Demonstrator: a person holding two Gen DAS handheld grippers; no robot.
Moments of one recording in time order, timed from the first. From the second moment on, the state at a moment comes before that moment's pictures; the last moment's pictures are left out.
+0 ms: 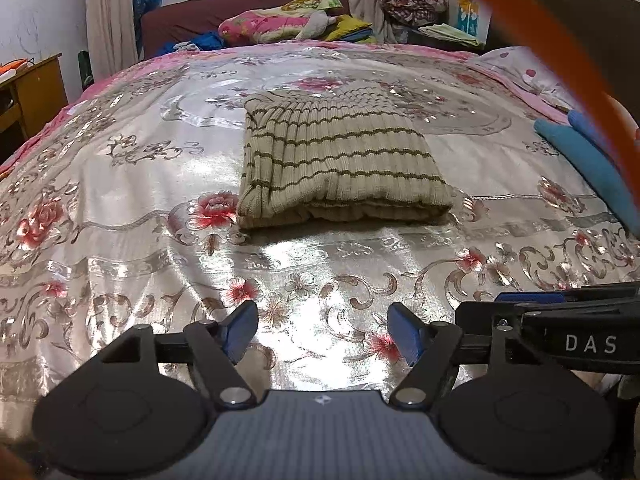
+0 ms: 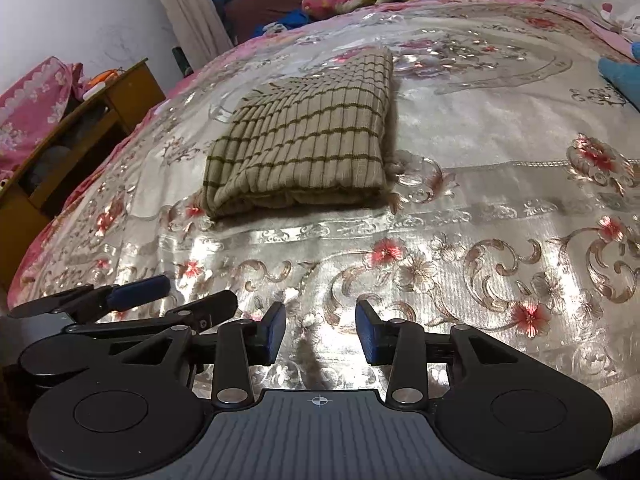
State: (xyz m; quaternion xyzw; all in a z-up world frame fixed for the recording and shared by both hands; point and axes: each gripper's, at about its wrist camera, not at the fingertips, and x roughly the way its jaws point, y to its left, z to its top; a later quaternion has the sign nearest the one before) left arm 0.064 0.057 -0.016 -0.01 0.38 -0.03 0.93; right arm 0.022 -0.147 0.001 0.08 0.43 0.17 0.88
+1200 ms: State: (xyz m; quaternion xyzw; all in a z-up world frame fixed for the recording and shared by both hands) left arm 0.058 0.053 -0.015 -0.01 0.40 -0.02 0.92; right arm 0.014 -0.149 -0.004 0.07 0.43 0.16 0.88
